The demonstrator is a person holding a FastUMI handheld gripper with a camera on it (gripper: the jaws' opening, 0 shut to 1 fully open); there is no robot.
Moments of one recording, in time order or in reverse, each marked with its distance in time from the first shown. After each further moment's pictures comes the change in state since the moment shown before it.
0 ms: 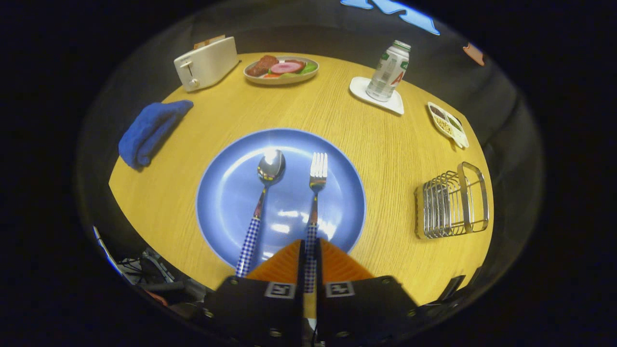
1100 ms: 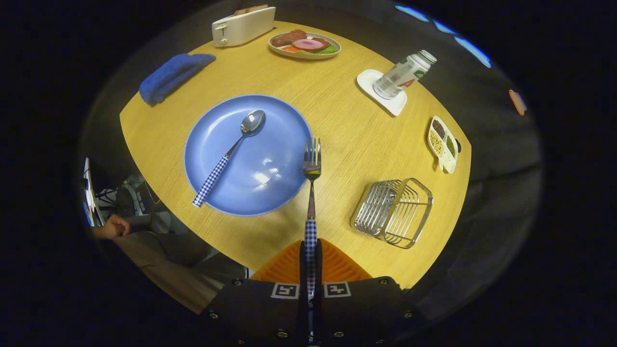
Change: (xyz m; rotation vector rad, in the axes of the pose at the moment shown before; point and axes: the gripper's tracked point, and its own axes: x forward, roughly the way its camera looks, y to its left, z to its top) arm -0.076 -0.102 -0.009 -0.332 0.218 -0.054
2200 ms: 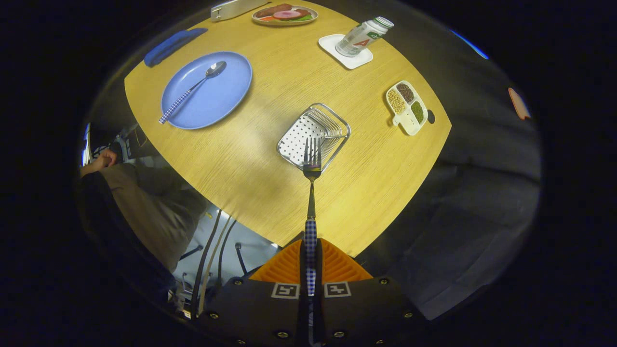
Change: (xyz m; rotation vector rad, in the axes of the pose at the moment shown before) arm -0.059 -0.134 -0.079 -0.174 0.295 -0.089
